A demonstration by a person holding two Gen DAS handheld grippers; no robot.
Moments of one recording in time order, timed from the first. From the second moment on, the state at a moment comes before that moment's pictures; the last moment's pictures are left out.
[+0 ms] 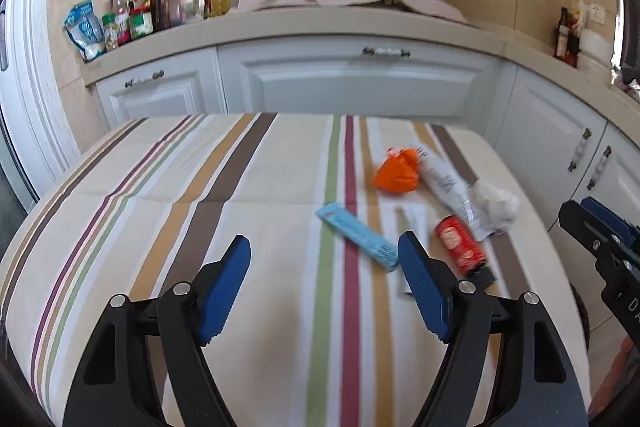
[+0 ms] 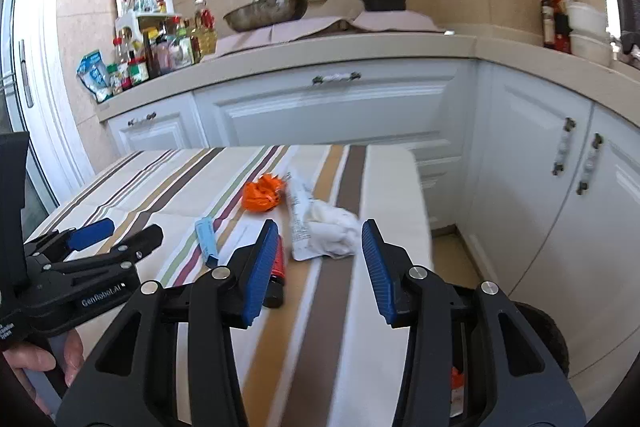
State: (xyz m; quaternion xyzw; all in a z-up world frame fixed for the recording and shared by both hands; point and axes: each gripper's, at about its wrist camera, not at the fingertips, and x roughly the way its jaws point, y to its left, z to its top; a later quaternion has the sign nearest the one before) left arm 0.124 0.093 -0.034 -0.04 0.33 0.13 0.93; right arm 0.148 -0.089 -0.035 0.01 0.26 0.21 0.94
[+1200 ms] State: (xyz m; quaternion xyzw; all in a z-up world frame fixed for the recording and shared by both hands) left arm 0.152 0.073 -0.062 -0.05 0.40 0.07 0.91; right arm 0.160 -0.071 -0.060 -0.04 0.35 0.23 0.91
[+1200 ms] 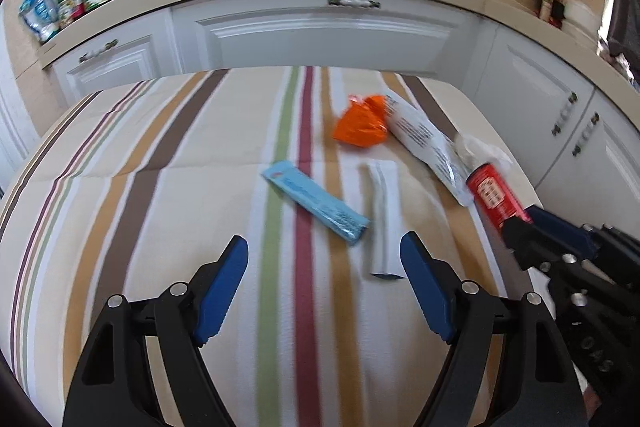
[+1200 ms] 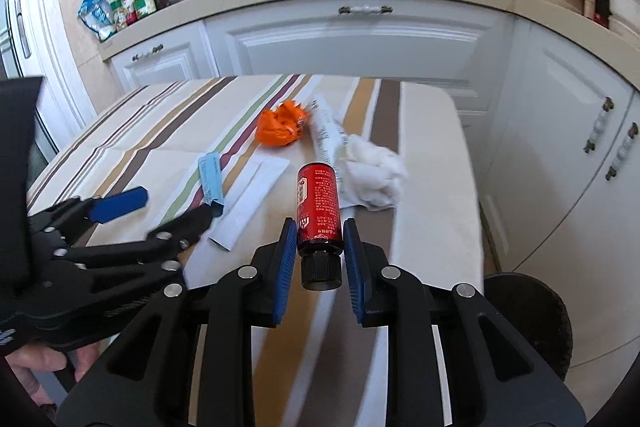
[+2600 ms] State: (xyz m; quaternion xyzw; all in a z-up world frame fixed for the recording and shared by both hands) left arm 0.092 0.034 -0.028 -0.03 0.31 0.03 0.95; right arm 0.091 -0.145 -0.032 0.01 0.27 0.18 0.95
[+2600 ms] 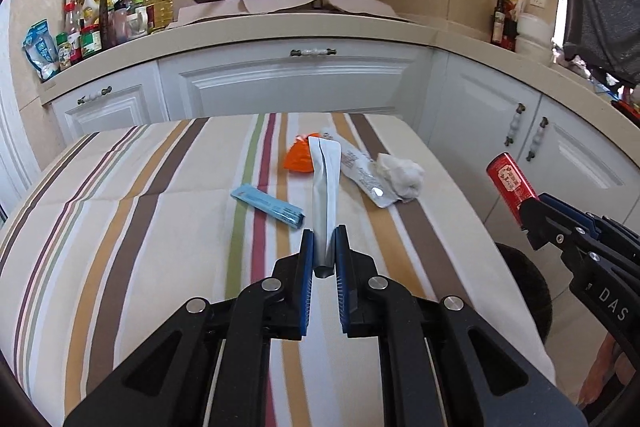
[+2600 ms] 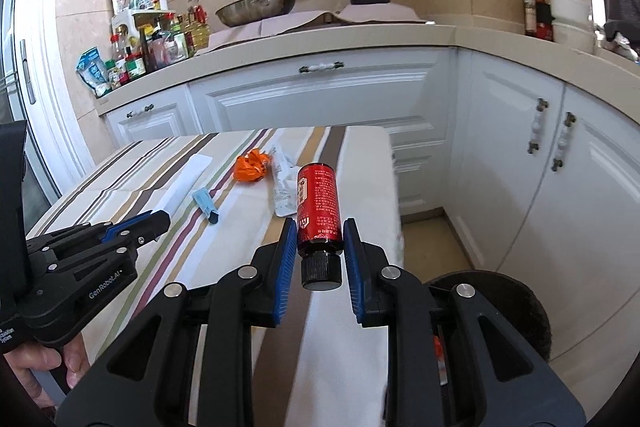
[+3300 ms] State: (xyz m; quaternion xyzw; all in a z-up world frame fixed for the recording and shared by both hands) left arm 0.071 -0.071 -0.020 0.01 0.29 -0.08 0.96; right arm 0.037 -0.257 -0.034 0.04 0.25 0.06 0.97
